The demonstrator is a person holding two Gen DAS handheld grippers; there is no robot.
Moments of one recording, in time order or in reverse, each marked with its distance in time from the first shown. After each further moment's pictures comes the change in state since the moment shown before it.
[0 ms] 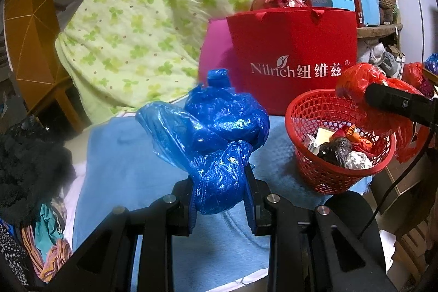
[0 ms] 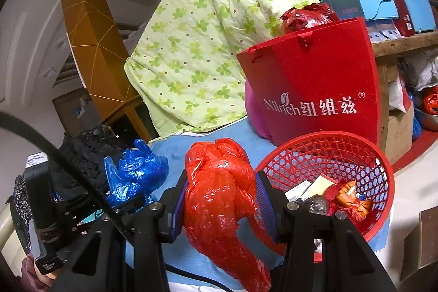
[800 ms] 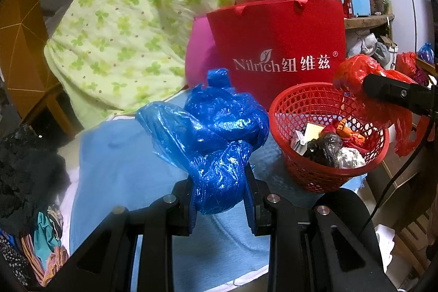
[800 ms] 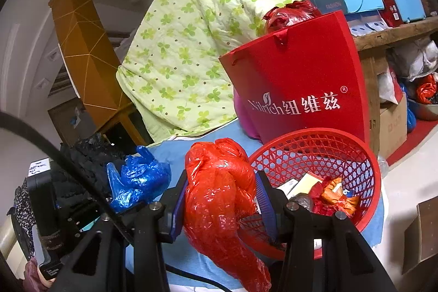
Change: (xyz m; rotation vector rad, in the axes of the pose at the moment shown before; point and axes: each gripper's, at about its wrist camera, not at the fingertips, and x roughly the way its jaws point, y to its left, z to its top) left arm 0.009 -0.023 0.006 0.051 0.017 -0.031; right arm -0.006 -0.028 -0.001 0.051 -0.014 -0.022
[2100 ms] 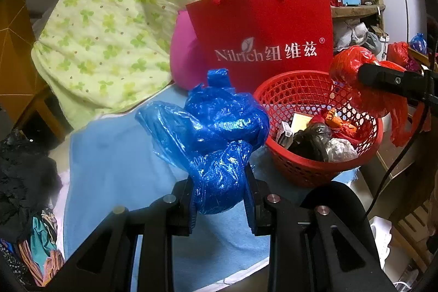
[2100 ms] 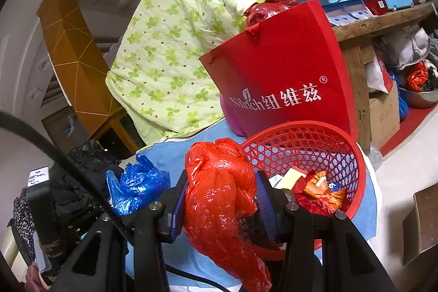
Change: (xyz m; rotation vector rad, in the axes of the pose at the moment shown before) left arm 0.014 -0.021 0.000 0.036 0.040 -0.046; right arm -0.004 -0.026 -0.004 0.064 0.003 -0.033
